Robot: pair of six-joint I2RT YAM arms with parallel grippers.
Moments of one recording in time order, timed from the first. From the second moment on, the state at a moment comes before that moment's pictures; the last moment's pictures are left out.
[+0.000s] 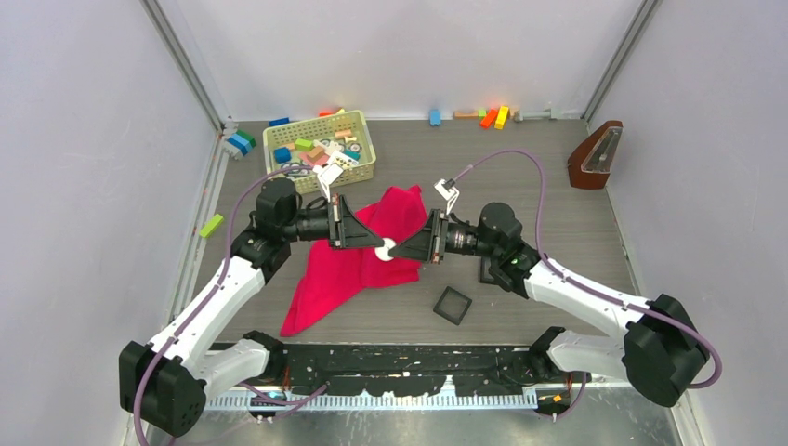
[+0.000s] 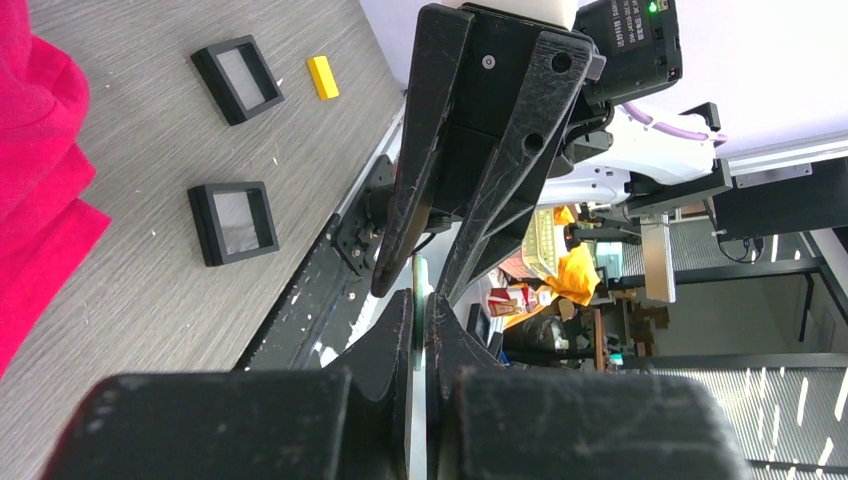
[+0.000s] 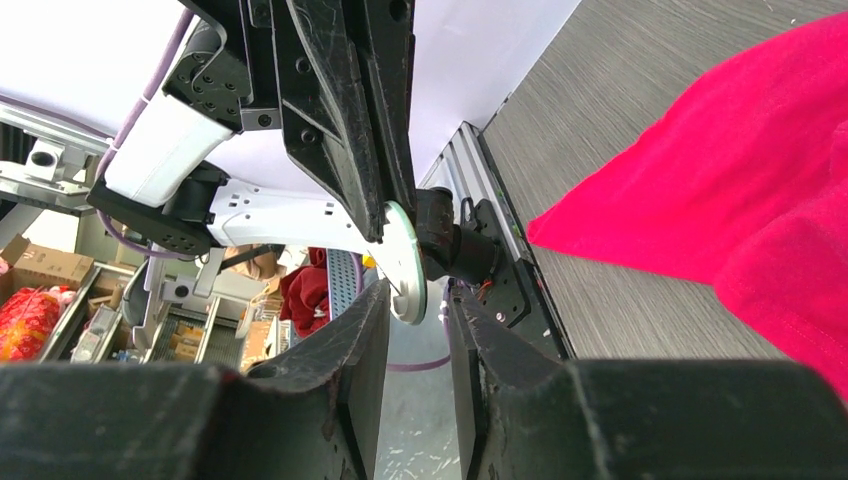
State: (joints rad) left arm -0.40 1.03 0.80 -0.06 0.97 -0.86; right arm 0.70 1.15 0.62 0.52 -0.67 0.98
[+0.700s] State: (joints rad) left arm -0.39 1.03 0.79 -0.06 0.96 -0.83; right arm 0.71 1.20 0.66 0.49 -0.65 0.98
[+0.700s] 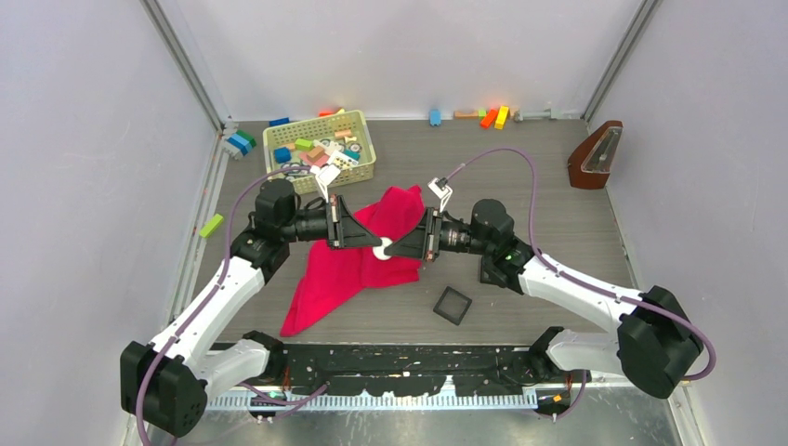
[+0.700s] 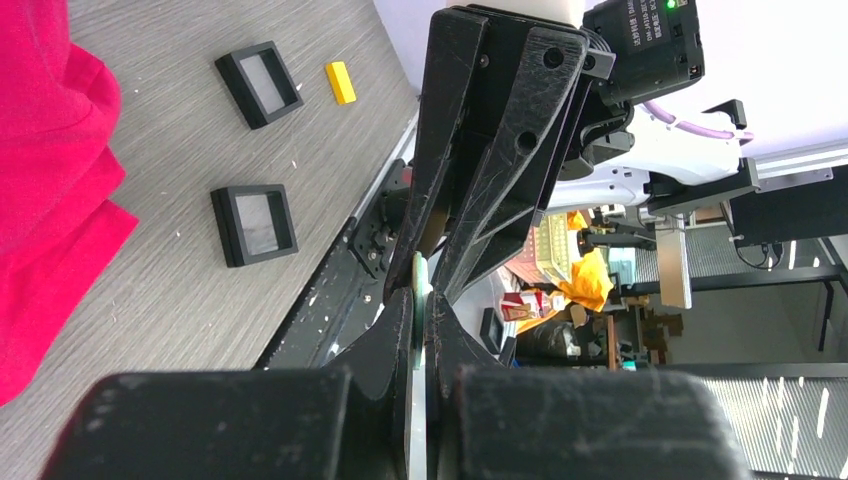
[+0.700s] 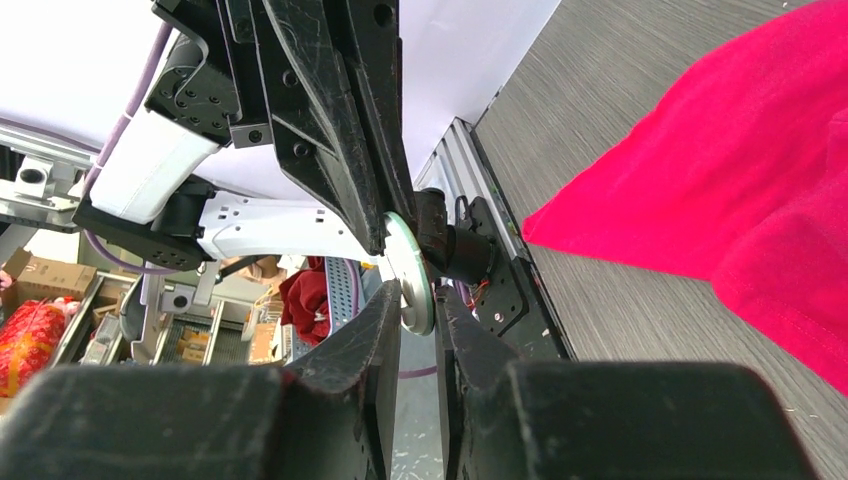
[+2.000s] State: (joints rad) left arm -0.38 1.02 0.75 -0.05 0.89 -0.81; right arm 0.73 1.22 0.69 0.38 -0.53 1.03
